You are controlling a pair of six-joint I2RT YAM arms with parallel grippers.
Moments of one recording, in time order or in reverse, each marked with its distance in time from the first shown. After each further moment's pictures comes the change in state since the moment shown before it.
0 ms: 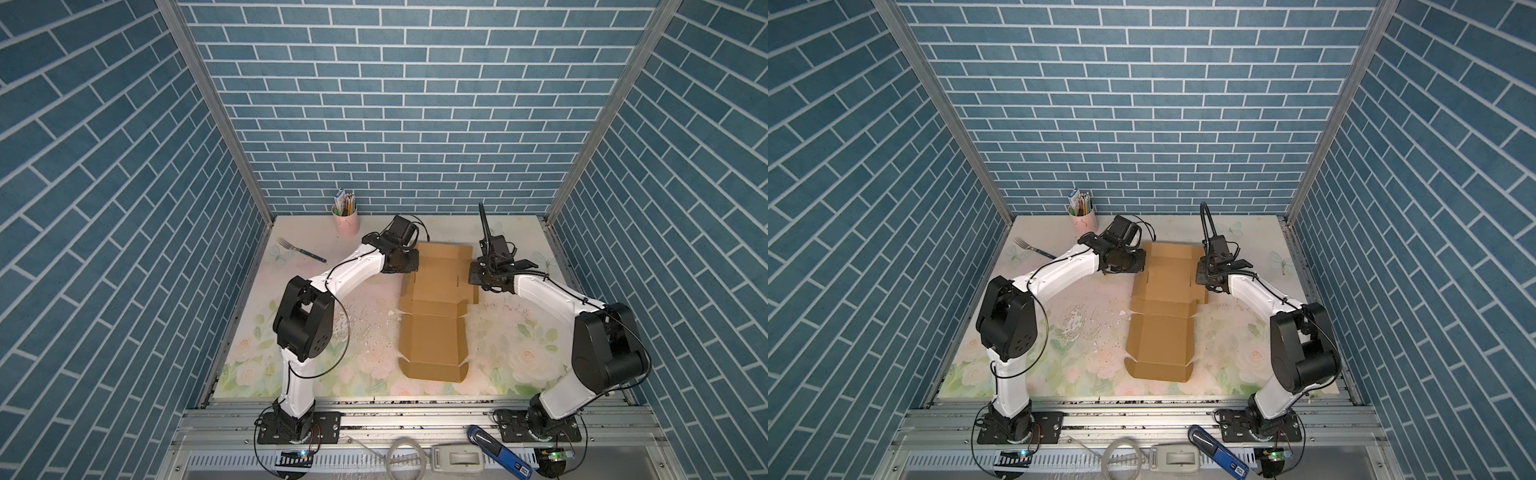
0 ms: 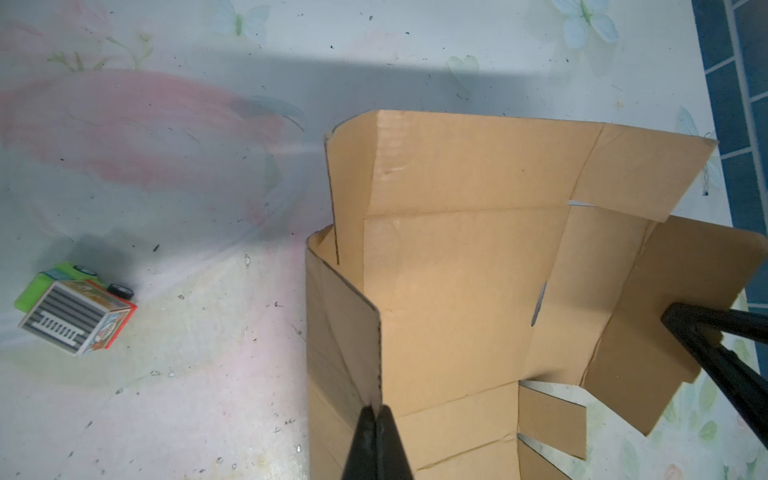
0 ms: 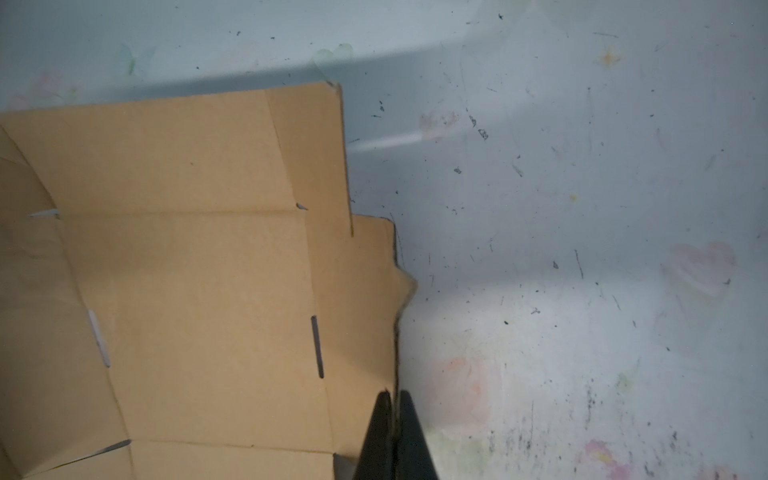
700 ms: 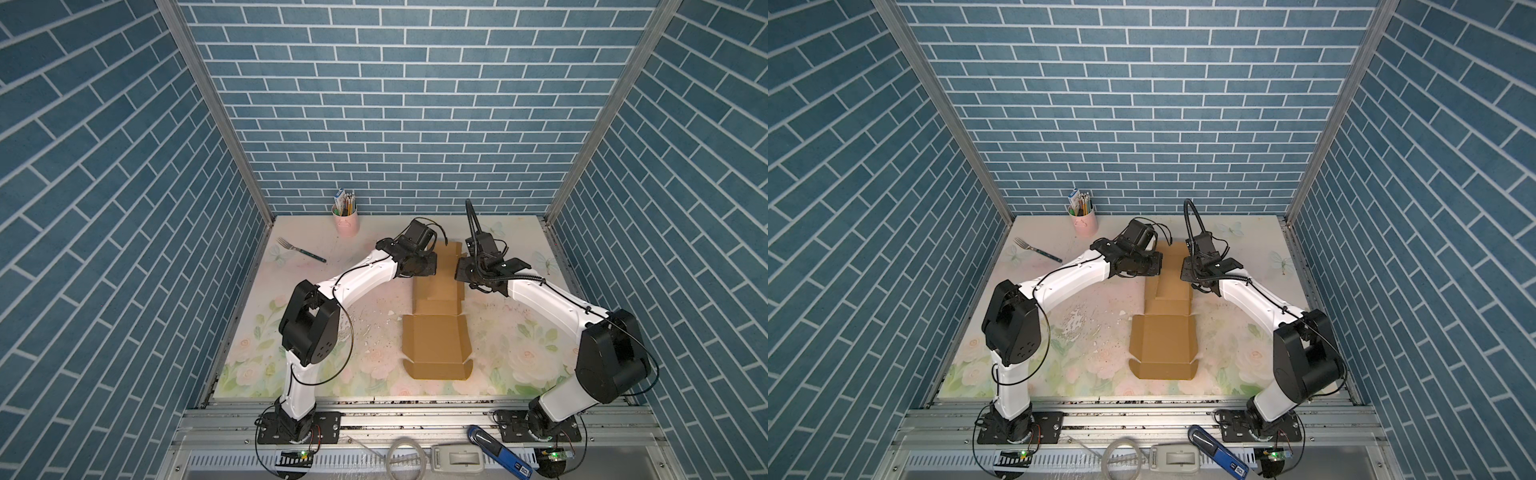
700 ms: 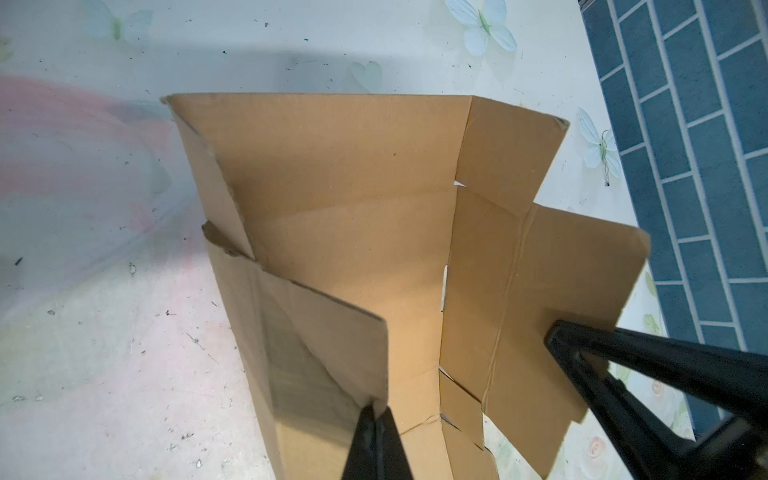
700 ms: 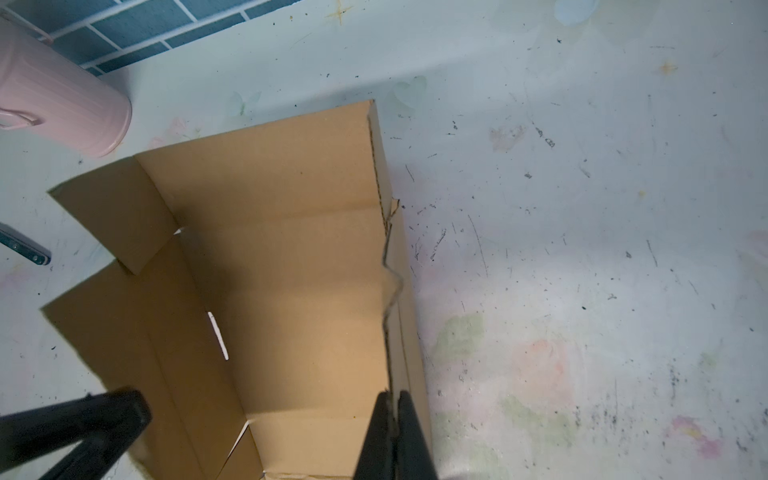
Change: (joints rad) left arm -0.101 0.000 0.024 0.061 0.013 -0.066; right arm 0.125 -0.043 0.049 -0.024 0.028 0.156
